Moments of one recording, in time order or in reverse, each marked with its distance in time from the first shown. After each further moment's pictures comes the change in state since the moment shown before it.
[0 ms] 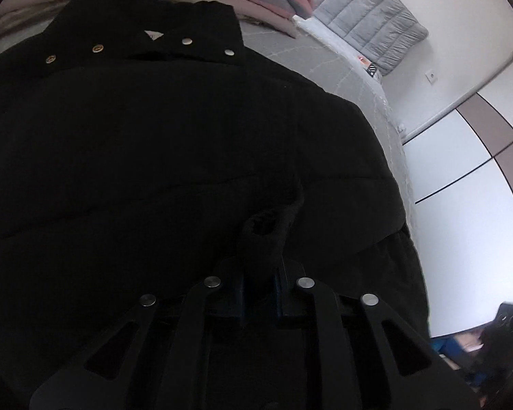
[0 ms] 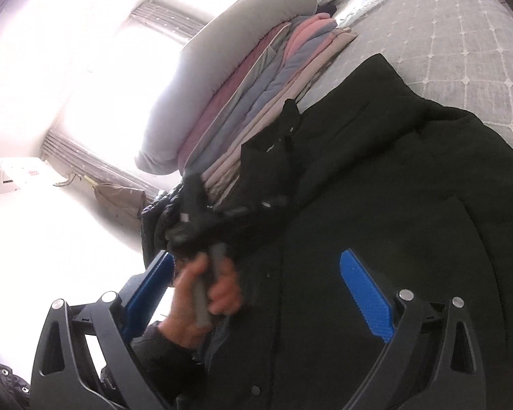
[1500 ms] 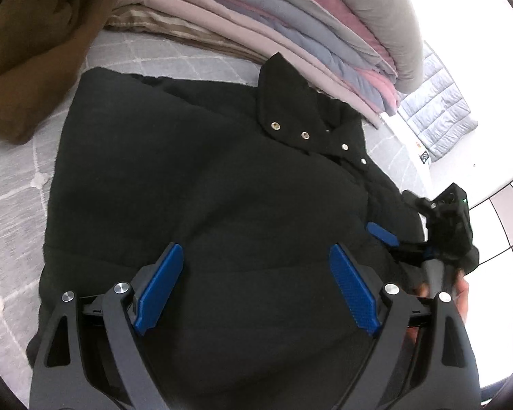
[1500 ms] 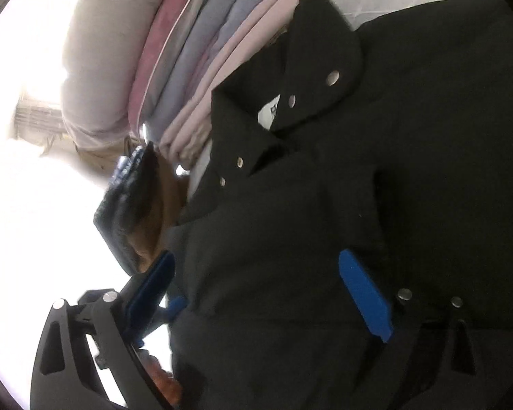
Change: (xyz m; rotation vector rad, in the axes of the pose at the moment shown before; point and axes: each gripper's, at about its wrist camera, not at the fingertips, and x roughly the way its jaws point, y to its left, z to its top) left arm -0.134 0.123 -0.013 -0.296 -0.213 0.140; right arm 0.281 -0.028 0.136 0.098 0.423 -0.017
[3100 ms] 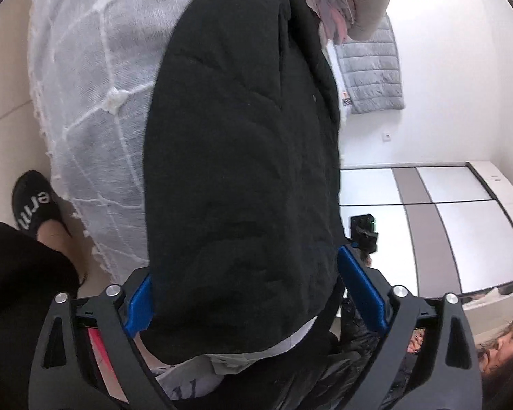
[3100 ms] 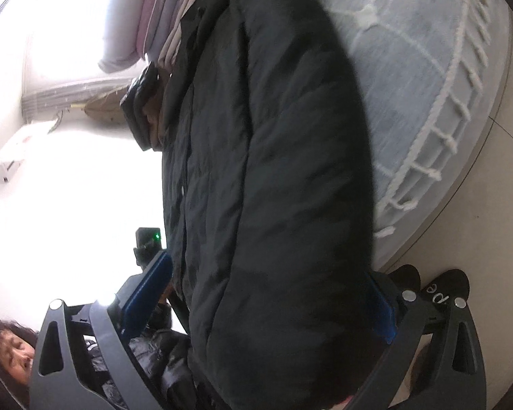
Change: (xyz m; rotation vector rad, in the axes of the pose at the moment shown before) left arm -0.173 0.133 -0.308 -0.278 0.337 -0.443; right arm -0.290 -0.157 -0.280 0.076 0.272 0.038
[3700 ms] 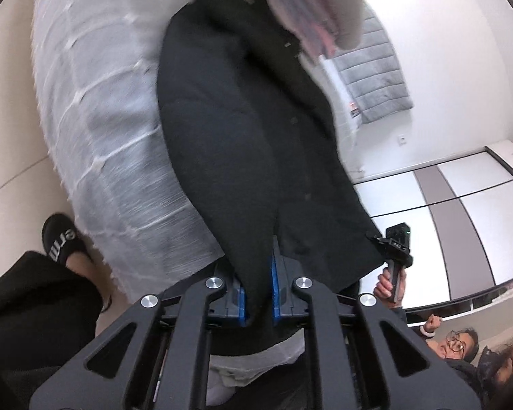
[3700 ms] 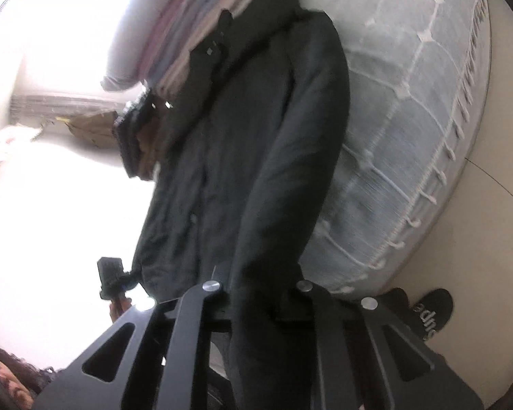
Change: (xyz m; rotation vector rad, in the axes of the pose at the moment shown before) left arm -0.040 -0.081 -0.005 0.142 -0.137 0.118; right arm -0.023 0.079 -0.021 -0.030 -0.236 -0.095
